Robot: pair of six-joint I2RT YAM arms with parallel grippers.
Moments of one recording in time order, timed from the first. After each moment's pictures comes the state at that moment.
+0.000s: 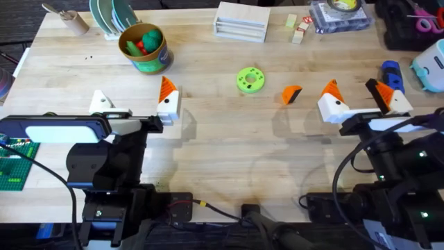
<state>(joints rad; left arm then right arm) 0.00 0.00 0.01 -0.02 0.01 0.00 0.01 0.00 0.01 -0.10 -0.03 0.00</state>
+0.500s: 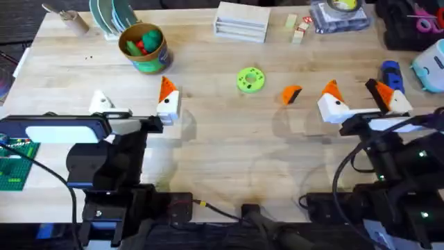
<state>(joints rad) 0.00 0.00 0.01 -0.02 0.01 0.00 0.01 0.00 0.01 -0.10 -0.03 0.00</state>
